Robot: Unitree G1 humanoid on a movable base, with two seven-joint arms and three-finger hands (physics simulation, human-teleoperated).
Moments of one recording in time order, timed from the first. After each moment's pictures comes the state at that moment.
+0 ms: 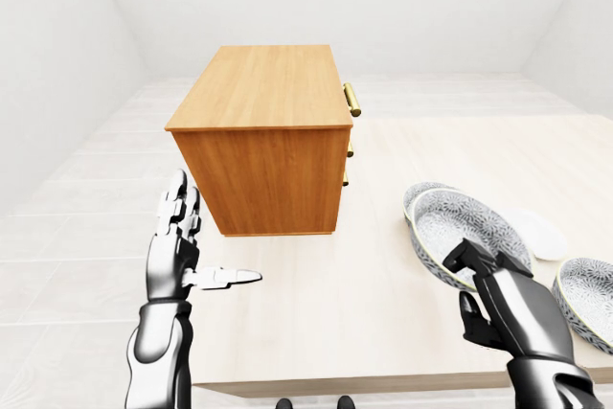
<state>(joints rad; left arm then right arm) 0.15 0.03 0.19 -0.38 -0.06 -0.02 -0.17 0.48 0.20 -0.31 -0.83 -1.15 -0.09 0.45</state>
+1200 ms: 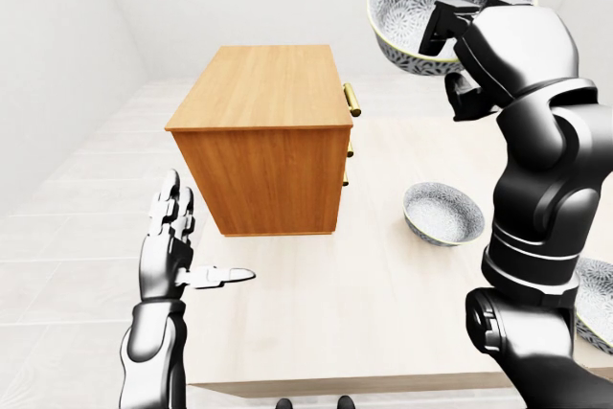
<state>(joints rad) 0.13 0.04 0.23 -0.35 -0.09 -0.03 -0.18 -0.81 -0.32 -0.16 -0.33 -1.23 0.09 0.70</state>
